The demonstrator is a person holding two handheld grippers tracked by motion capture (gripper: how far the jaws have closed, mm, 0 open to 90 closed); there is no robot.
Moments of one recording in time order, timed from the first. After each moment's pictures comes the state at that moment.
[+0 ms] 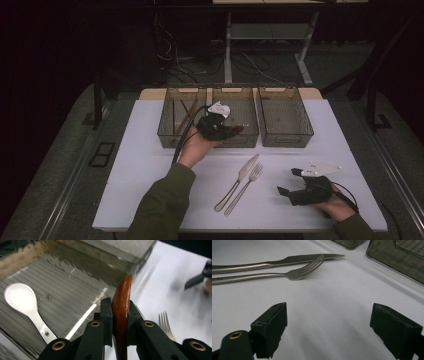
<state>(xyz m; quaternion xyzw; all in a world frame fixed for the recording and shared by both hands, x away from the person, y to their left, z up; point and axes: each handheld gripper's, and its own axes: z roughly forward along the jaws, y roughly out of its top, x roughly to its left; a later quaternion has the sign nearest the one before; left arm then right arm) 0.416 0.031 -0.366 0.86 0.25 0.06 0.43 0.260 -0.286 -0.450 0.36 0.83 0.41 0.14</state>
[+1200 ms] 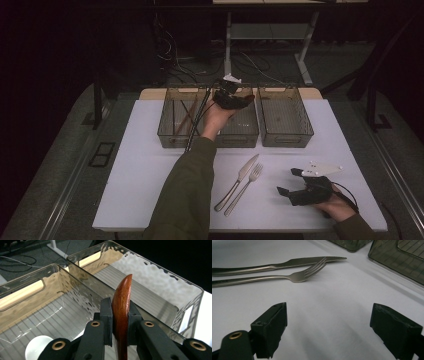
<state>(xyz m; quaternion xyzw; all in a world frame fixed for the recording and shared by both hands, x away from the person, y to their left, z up) 0.507 -0.016 -0.362 0.83 0.32 0.08 0.46 0.259 -0.287 -0.449 0.36 0.83 0.42 0.14</state>
